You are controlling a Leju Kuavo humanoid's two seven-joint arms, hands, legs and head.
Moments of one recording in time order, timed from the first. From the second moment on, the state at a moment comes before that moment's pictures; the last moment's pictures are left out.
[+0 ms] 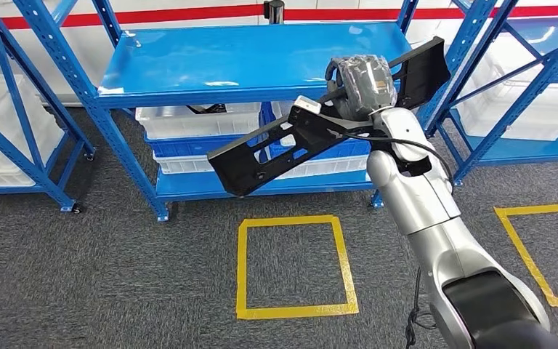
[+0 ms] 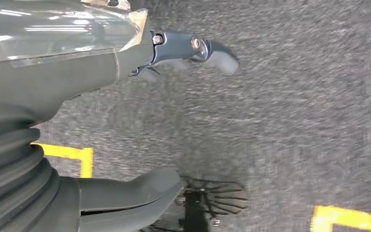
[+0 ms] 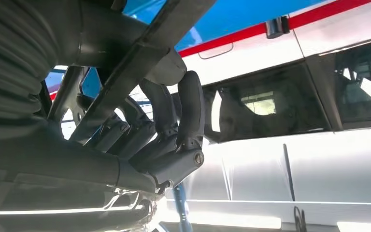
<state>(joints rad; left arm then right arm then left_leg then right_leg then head) -0.16 -0.07 0.26 -0.22 -0.19 0.22 -0.14 -0.82 -0.11 0.37 -1.19 1.04 -0.17 0.04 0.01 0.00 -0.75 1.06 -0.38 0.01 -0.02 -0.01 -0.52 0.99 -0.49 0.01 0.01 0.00</state>
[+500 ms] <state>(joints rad) -0.16 -0.07 0.27 -0.22 -0.18 0.23 -0.15 -0.86 -0.03 0.36 -1.14 1.05 -0.15 -0.01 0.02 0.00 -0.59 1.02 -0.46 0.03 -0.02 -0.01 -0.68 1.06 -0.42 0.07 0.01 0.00</state>
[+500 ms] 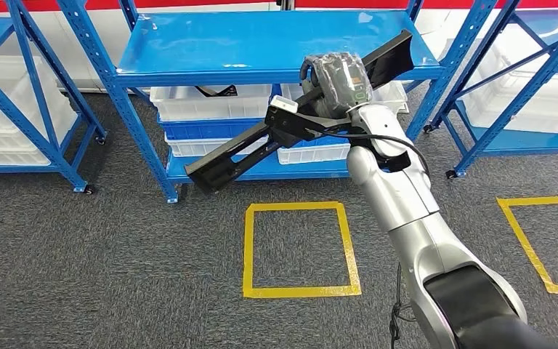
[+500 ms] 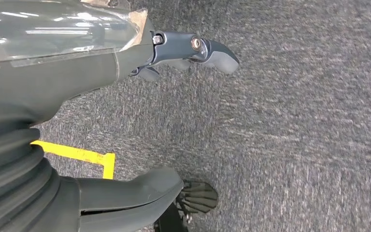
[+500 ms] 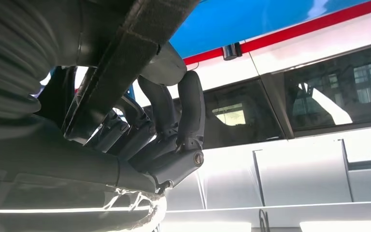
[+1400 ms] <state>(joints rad) -0.14 -0.07 0.35 -0.21 -0.11 0.25 -0.20 -1.02 0.10 0.38 -0.92 1.01 -0.19 -0.09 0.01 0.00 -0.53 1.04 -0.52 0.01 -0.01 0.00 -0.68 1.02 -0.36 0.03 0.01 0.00</state>
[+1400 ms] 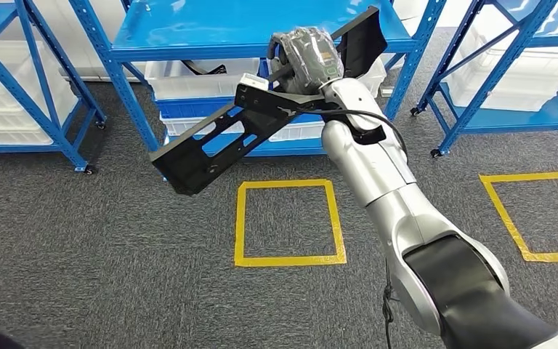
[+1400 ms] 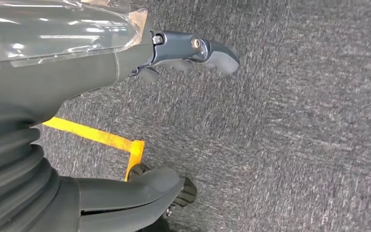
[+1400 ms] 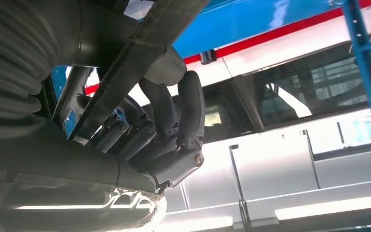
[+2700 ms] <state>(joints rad) -0.11 -0.07 0.39 -0.21 -0.11 0.23 -0.26 -1.08 0.04 0.39 -0.89 0.97 -0.17 -0.09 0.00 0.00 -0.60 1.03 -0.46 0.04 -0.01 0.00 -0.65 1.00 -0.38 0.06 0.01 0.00</state>
